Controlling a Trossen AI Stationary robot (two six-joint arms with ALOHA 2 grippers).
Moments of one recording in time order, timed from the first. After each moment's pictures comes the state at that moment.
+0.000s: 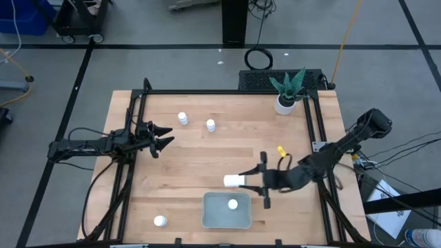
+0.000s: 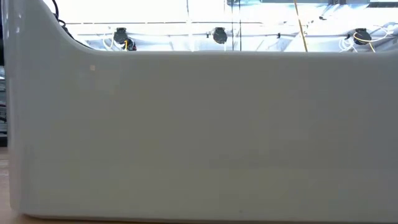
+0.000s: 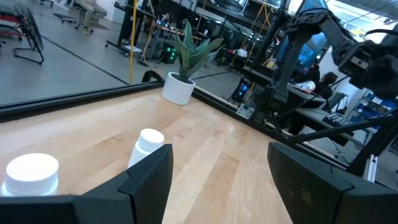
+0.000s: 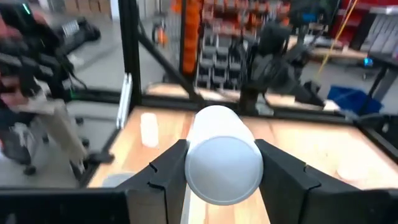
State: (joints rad) left arm 0.04 0.09 0.01 0.06 -0.24 -0.41; right arm 0.57 1.35 0.87 0.29 0.54 0.04
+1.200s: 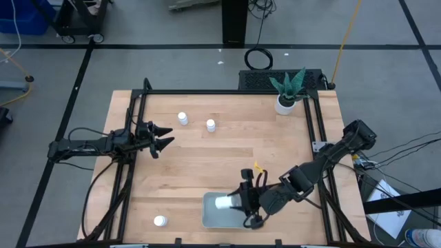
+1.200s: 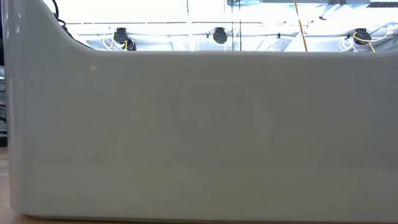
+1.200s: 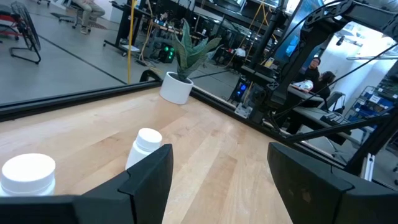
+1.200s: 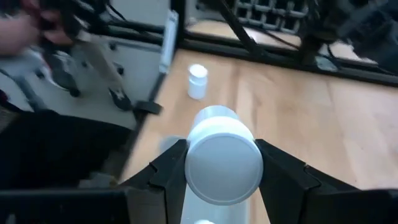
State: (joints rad) left arm 0.04 0.09 0.01 0.06 -0.24 -0.41; right arm 0.60 1.64 1.44 -0.38 0.39 0.18
